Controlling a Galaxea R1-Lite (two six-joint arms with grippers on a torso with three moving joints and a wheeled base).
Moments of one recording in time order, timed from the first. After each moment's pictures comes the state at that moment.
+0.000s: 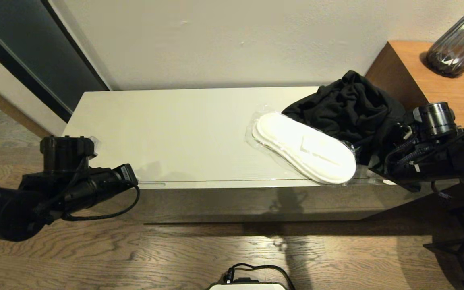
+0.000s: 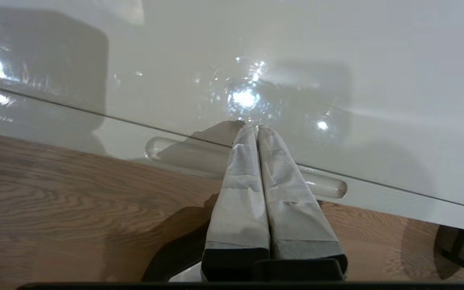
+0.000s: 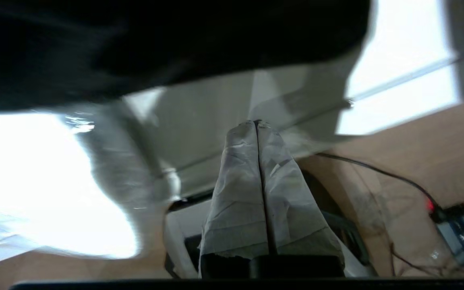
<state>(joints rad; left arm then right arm) -0.11 1.73 -0.75 -0.51 -0.02 -0.44 0.07 1.78 -1.10 0.07 0.00 0.55</state>
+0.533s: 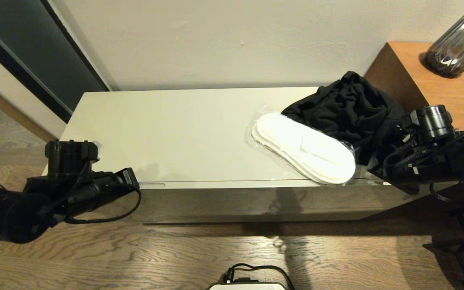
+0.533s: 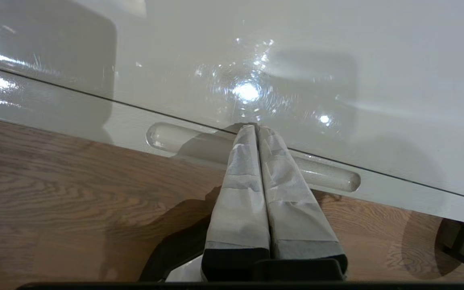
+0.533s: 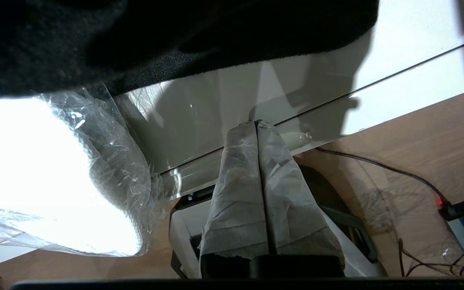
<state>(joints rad) -0.11 1.75 -0.73 -0.52 -0.02 -0.45 0.07 1.80 -1.09 0.07 0.00 0.58</state>
